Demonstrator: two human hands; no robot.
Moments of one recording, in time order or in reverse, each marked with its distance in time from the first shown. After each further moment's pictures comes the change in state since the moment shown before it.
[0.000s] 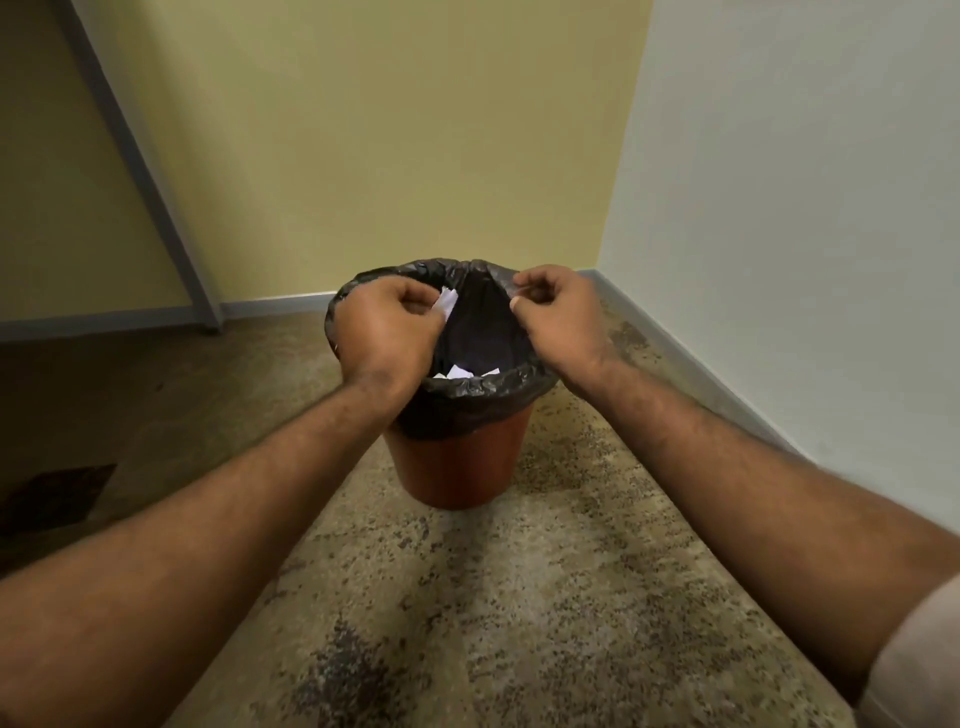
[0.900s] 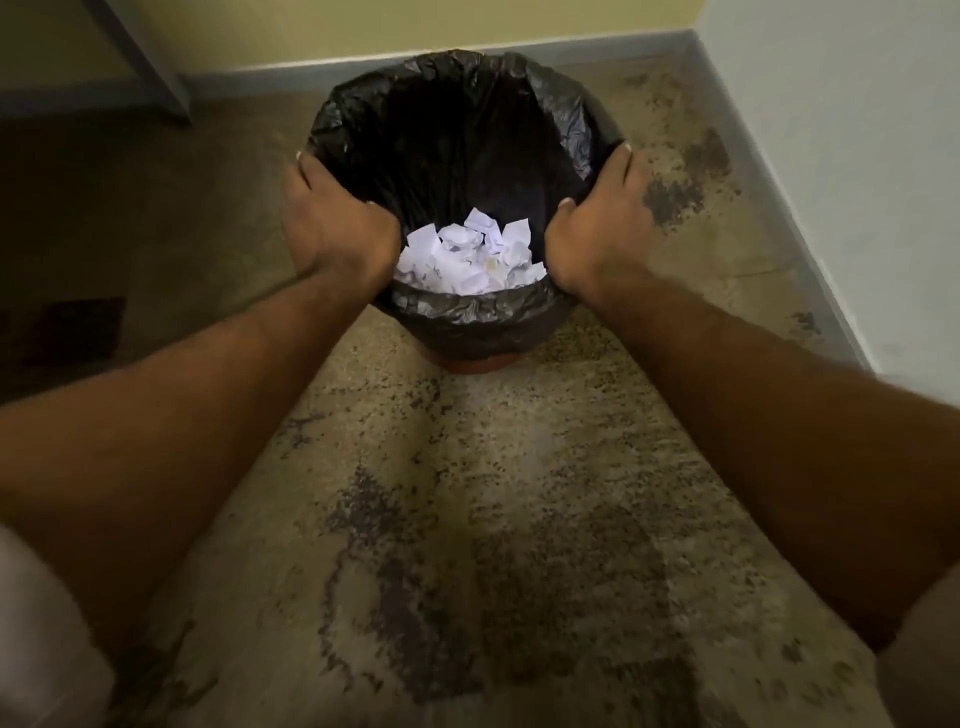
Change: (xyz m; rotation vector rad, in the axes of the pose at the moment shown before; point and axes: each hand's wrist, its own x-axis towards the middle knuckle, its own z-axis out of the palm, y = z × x) left_hand 0.058 -0.057 0.019 0.645 -0.051 -0.312; right_hand 0.031 0.041 0.022 -0.687 -0.180 0.307
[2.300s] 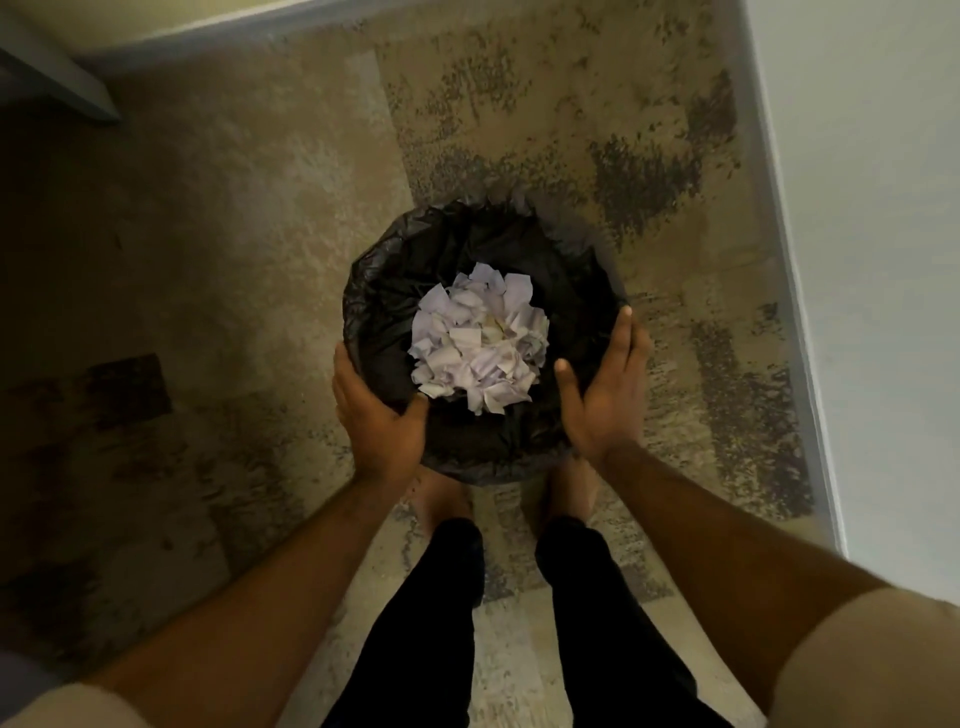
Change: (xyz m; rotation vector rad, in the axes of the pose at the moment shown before) left_hand 0.022 0.009 -0.036 -0.223 -0.468 -0.318; right_hand 0.008 -0.014 -0.025 0.075 -0.295 0.217
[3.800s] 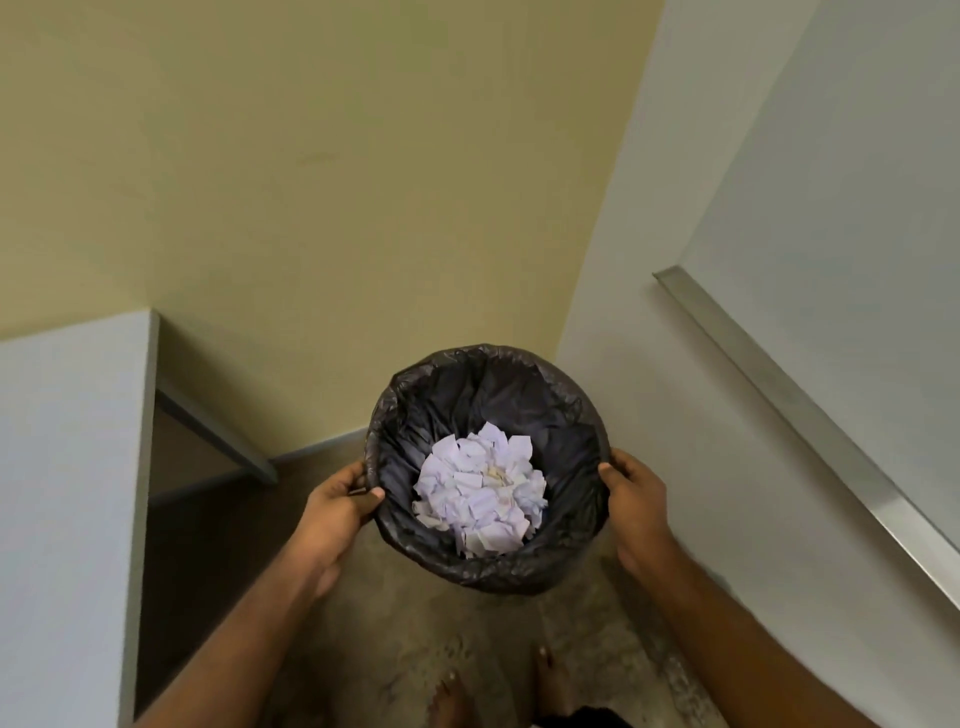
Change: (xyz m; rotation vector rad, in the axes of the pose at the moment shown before) left_hand -0.153 0.379 -0.337 -0.533 -0.477 0.118; right_hand -0.110 -0.264 -0.431 0.960 0.270 0.193
